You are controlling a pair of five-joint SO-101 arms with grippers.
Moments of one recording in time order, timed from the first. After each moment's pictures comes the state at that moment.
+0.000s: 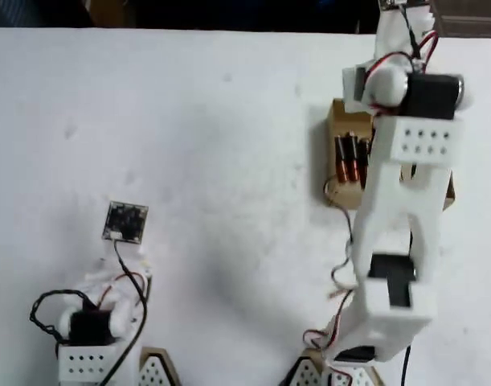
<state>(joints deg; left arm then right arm) -7.7 -103.7 97.1 73.5 -7.7 -0.6 6.4 -48.3 96.9 11.3</state>
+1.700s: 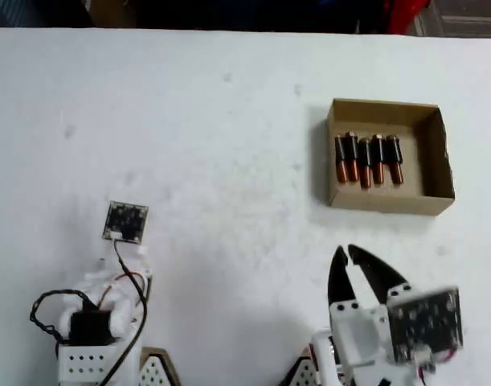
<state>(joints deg) -7.7 -103.7 97.1 73.5 -7.7 -11.4 -95.0 27.3 97.1 9.3</state>
